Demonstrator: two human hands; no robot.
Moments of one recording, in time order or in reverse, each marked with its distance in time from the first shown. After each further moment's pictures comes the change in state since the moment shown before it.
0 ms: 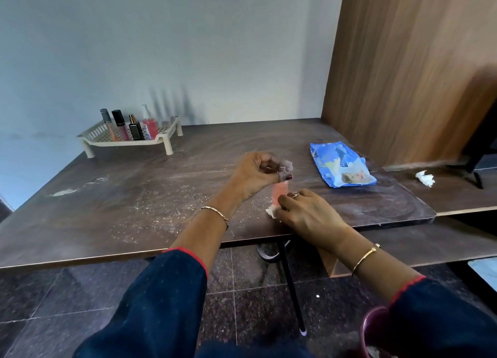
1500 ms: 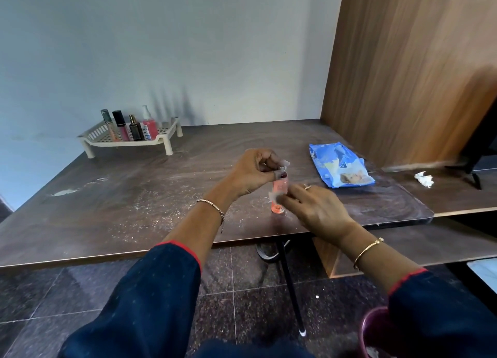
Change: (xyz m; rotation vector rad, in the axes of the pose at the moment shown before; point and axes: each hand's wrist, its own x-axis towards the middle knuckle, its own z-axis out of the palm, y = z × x) left_hand 0.007 0.004 -0.007 0.129 -0.060 0.003; right_hand -0.005 0.012 -0.010 0.132 0.125 0.110
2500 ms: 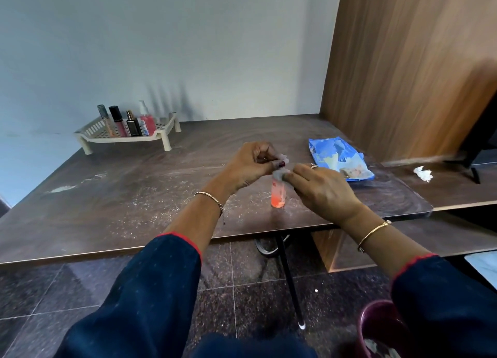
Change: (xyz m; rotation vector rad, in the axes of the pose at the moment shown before) left_hand 0.001 0.001 -0.003 -0.054 -0.009 -0.012; right_hand 0.014 0.017 -0.013 0.019 0.019 0.072
